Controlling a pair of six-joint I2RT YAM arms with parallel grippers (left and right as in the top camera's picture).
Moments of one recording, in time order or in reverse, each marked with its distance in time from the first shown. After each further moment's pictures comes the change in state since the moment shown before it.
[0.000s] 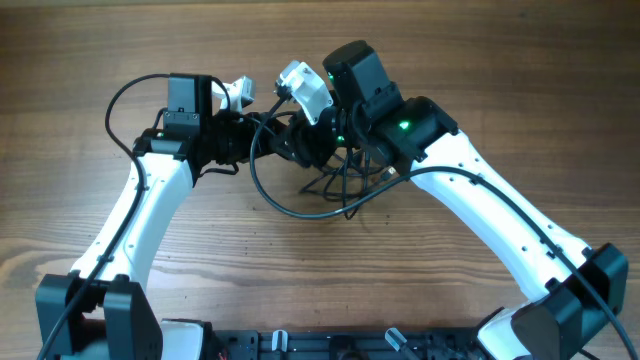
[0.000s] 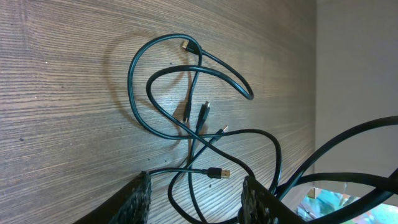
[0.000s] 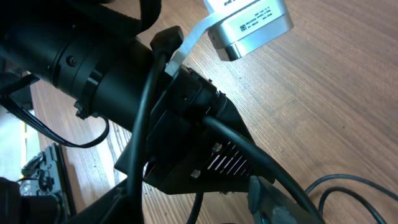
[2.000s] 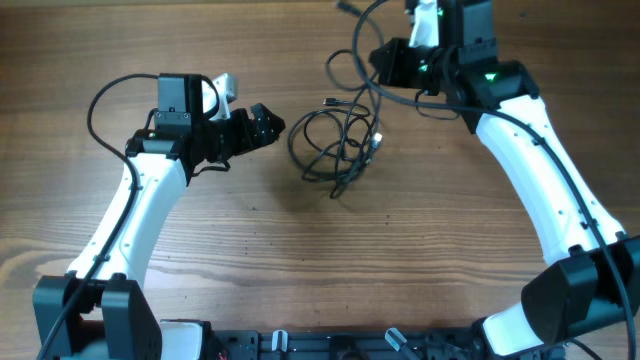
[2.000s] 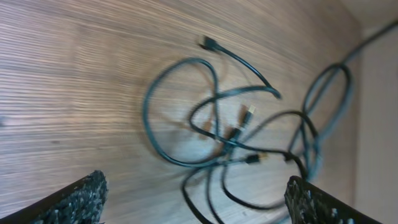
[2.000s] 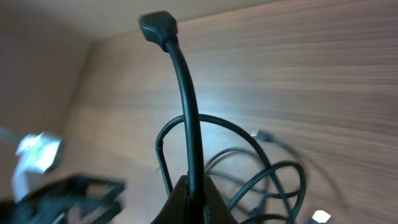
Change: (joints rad) left arm 0.039 0.000 -0.004 0.008 -0.191 -0.011; right arm -0.369 0.019 0.004 0.091 0.018 0.447
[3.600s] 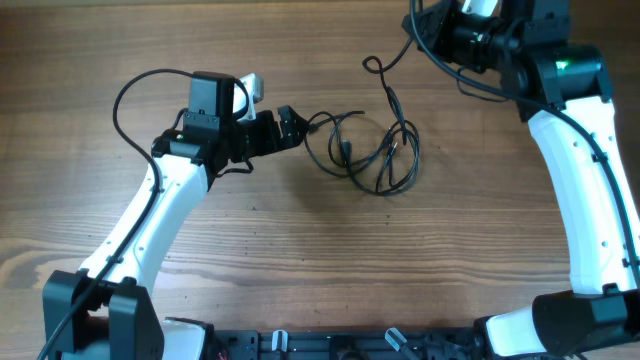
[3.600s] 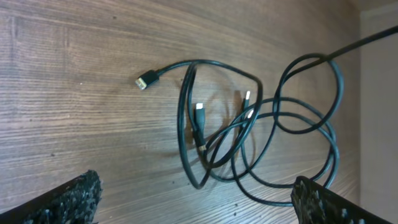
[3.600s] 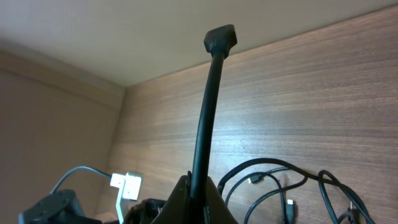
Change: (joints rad) left arm -0.129 0.000 0.000 0.060 -0.037 -0.060; right arm -0.114 -0.062 0.214 -0.174 -0.065 0.146
